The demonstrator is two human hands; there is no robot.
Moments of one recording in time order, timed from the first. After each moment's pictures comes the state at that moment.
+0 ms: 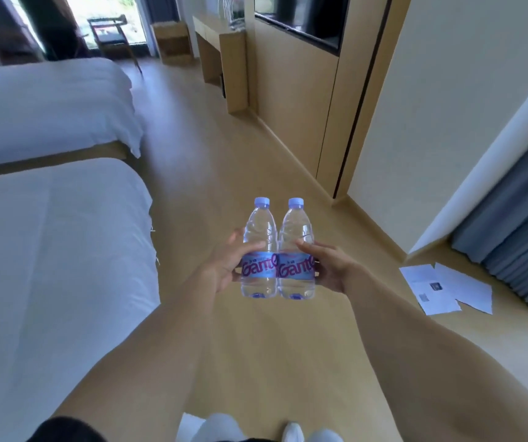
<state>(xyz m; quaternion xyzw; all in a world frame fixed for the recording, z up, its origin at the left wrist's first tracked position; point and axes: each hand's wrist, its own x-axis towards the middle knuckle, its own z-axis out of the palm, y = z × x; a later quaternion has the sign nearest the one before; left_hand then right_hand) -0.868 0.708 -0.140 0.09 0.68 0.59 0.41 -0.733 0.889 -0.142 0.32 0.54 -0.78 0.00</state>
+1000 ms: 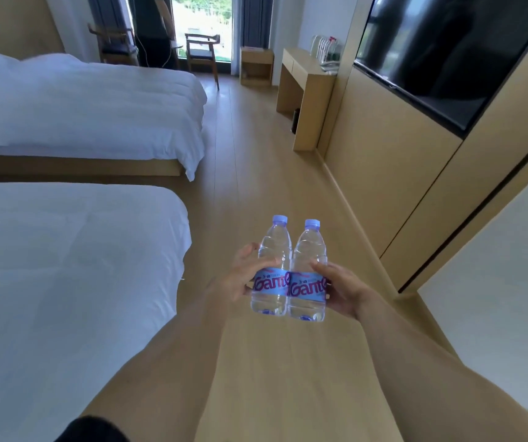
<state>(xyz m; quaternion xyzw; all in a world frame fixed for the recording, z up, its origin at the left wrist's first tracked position) -1.264 0.773 -0.136 0.00 0.67 0.66 0.35 -1.179 0.983 -0.151 0.24 0.60 -0.76 0.10</state>
